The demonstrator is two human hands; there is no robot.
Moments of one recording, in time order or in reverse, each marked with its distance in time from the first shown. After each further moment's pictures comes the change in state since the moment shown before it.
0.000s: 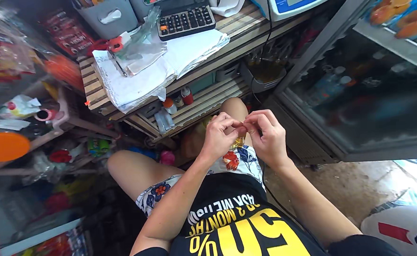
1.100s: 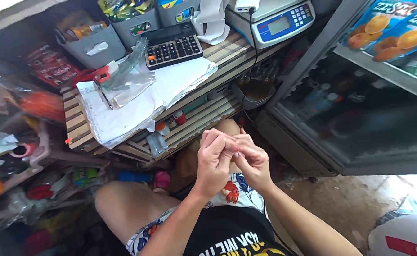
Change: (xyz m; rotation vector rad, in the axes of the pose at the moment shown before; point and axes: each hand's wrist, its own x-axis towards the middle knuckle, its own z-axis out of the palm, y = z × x) left_hand 0.026 0.017 -0.005 -0.184 0.160 0.212; right_hand 0.017 0.008 0.035 0.675 0.087 0.103
